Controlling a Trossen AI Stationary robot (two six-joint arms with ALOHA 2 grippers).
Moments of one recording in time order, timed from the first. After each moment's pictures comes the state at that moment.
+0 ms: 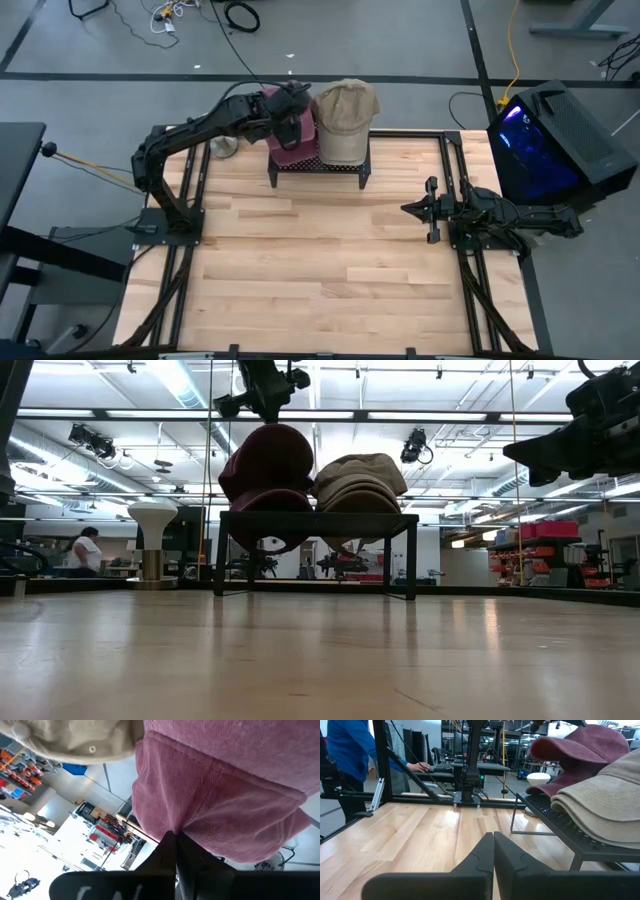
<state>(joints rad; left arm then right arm) 0.37 1.70 1.85 -1.01 -0.82 1.74 -0.02 0.01 0.02 0.01 0.02 -0.09</state>
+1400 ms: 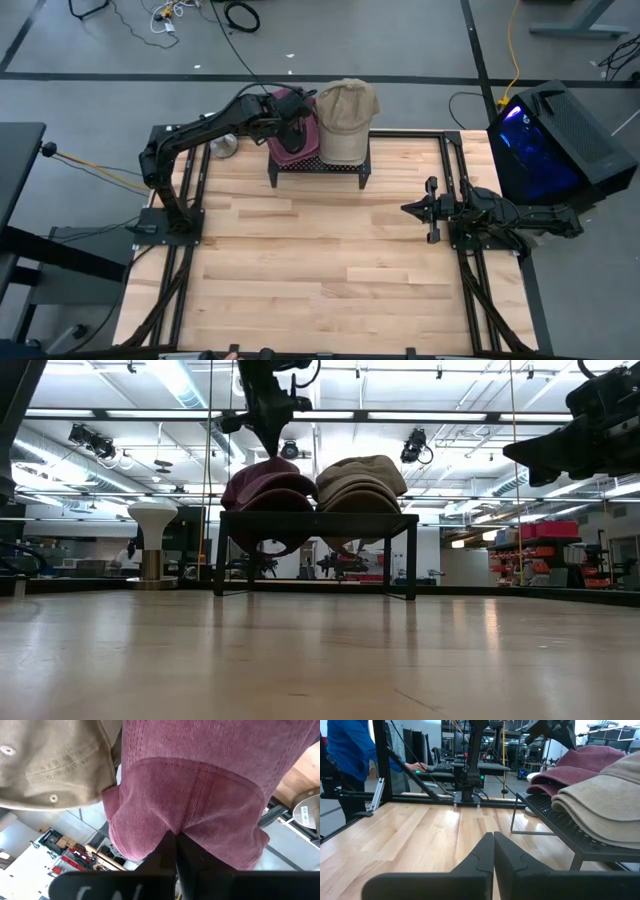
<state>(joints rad) 0.41 1.76 1.85 -1.12 -0.63 1.58 -0.02 0.01 0.02 0.01 0.02 -0.09</state>
